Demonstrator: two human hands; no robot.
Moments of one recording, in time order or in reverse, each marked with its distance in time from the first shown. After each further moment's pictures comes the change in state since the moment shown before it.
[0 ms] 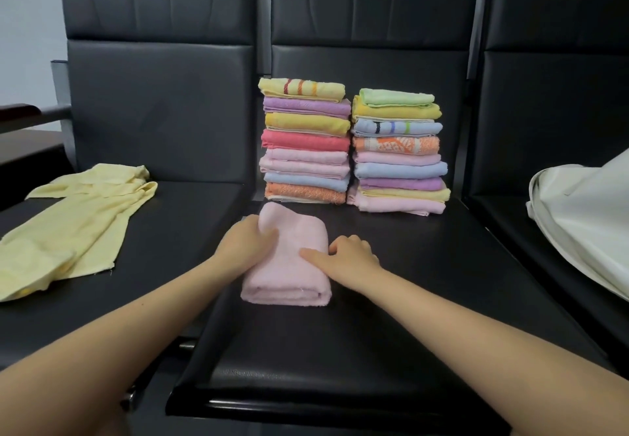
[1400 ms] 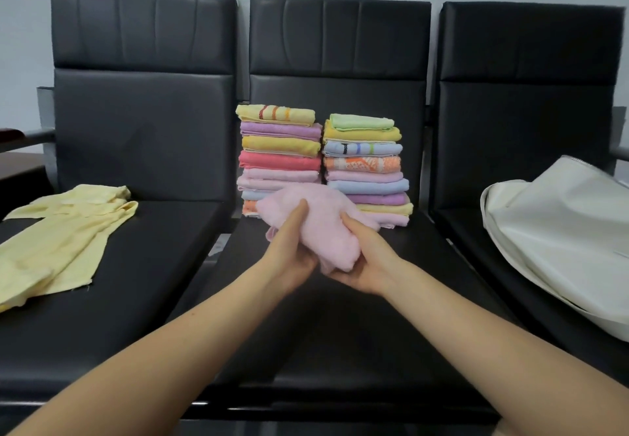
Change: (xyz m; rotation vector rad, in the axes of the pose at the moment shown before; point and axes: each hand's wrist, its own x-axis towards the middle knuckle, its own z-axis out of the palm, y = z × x) left_hand -0.049 0.116 0.047 -1.533 -0.316 -0.175; right_hand -0.042 -0.007 -0.089 1.714 0.617 0.358
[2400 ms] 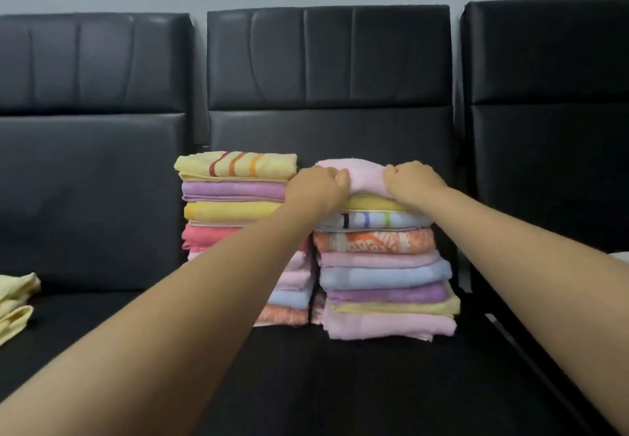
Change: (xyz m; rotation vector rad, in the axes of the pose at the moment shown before) left_hand 0.300 0.085 0.097 1.927 0.152 0.779; right_hand 0.292 -0.097 0.140 -1.748 -0.157 -0.756
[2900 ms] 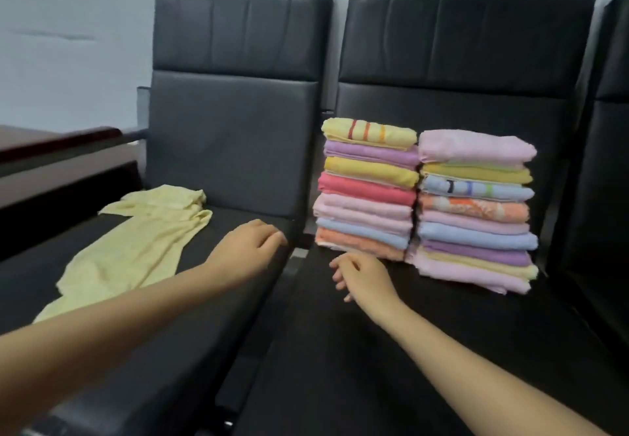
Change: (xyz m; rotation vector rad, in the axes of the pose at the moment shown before) left_hand -0.281 -0.189 -0.132 -0.140 -0.198 -0.243; right_hand -0.273 -0.133 0.104 0.776 -0.439 -0.192
